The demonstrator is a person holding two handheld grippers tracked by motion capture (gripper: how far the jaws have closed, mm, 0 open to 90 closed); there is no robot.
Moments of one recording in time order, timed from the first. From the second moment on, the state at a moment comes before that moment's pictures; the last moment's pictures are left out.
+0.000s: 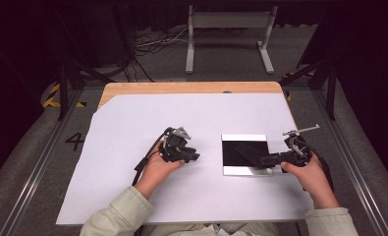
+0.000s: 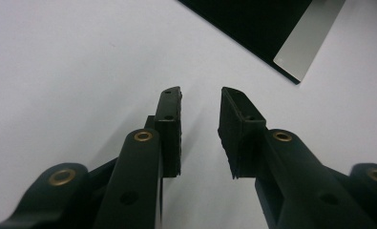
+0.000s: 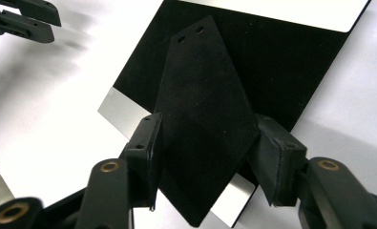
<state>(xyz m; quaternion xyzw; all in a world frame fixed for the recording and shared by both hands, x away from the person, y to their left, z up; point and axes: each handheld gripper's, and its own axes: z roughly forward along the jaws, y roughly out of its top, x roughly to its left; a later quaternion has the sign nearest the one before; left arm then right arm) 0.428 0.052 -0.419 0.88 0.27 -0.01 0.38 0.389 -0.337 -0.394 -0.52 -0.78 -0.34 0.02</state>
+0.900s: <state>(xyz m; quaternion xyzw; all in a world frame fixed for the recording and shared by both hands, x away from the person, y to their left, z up) 0.429 0.050 -0.420 0.89 0.27 -0.01 0.38 0.378 -0.341 -0.384 -0.50 -0.80 -0.34 0.02</state>
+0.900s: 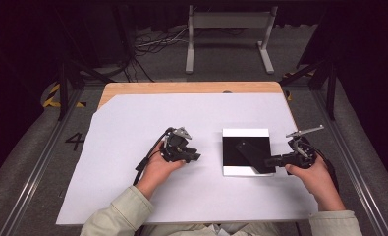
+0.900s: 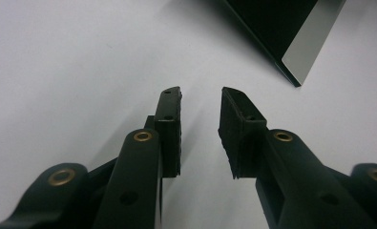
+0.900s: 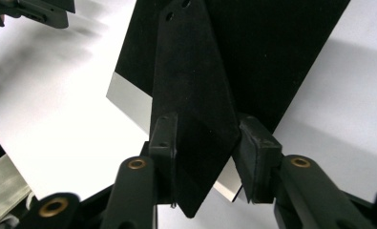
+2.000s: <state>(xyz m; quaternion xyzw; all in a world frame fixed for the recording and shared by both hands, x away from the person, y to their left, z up) 0.430 0.048 -0.420 0.88 0.27 -0.01 0.38 0.362 -0.340 -0.359 -0.44 -0.80 -0.41 0.08</state>
